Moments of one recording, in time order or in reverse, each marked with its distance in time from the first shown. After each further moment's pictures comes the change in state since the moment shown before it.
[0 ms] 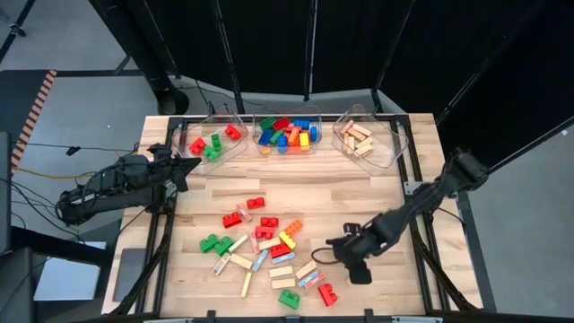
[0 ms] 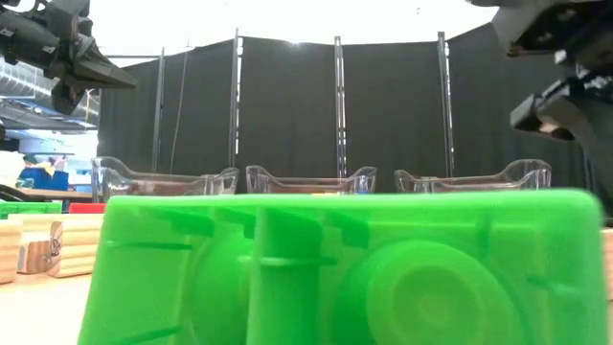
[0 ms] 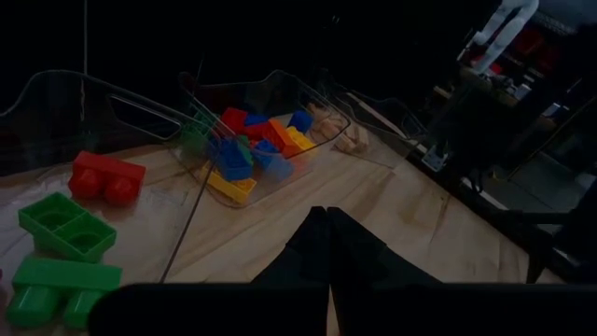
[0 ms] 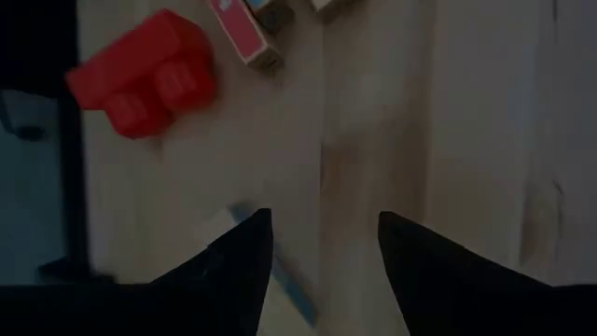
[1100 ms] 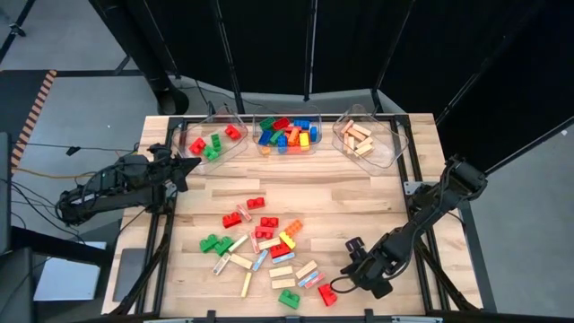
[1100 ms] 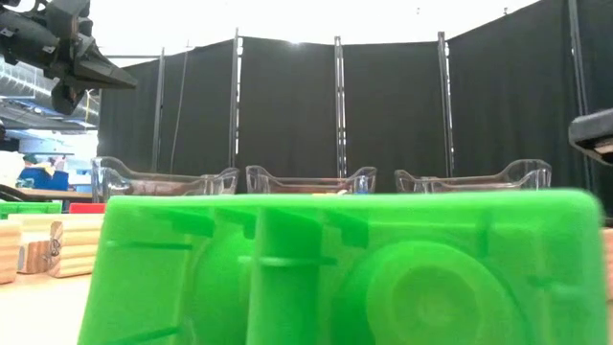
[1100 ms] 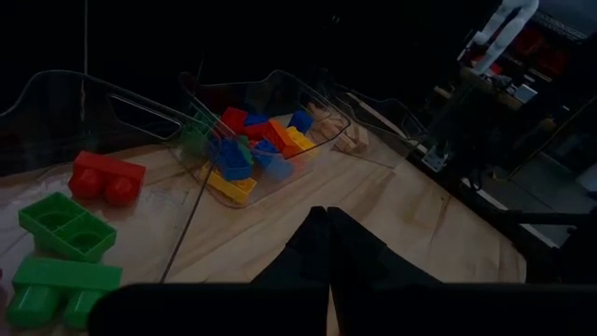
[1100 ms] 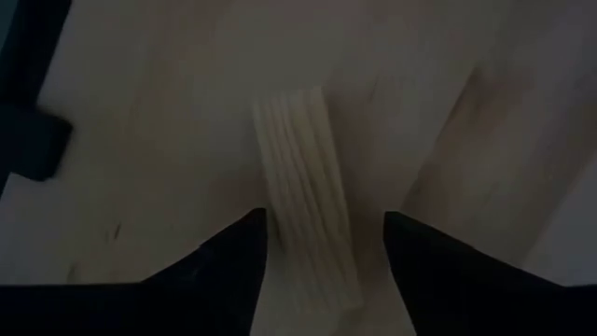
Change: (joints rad) left arm 0.000 0.000 0.000 0.000 0.000 0.000; right arm 0.180 0.075 -0.070 0.077 0.051 -0.284
